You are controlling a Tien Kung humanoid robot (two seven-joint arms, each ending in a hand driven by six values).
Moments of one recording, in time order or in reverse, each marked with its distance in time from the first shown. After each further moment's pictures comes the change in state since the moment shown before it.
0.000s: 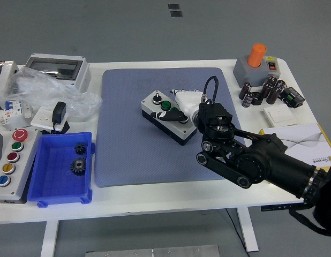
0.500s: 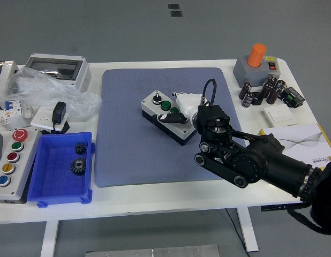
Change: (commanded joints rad) left arm -0.002 0.001 0.006 0.001 -0.007 -0.001 -0.007; right arm 0.008 0.014 -0.032 -0.053 0.019 -0.036 0.000
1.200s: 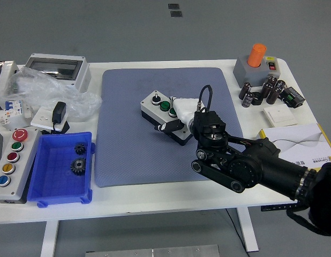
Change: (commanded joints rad) left arm -0.002 0.000 0.003 0.001 -0.005 0.001 -0.009; right arm -0.001 0.016 -0.064 -0.013 0.006 -0.061 0.000
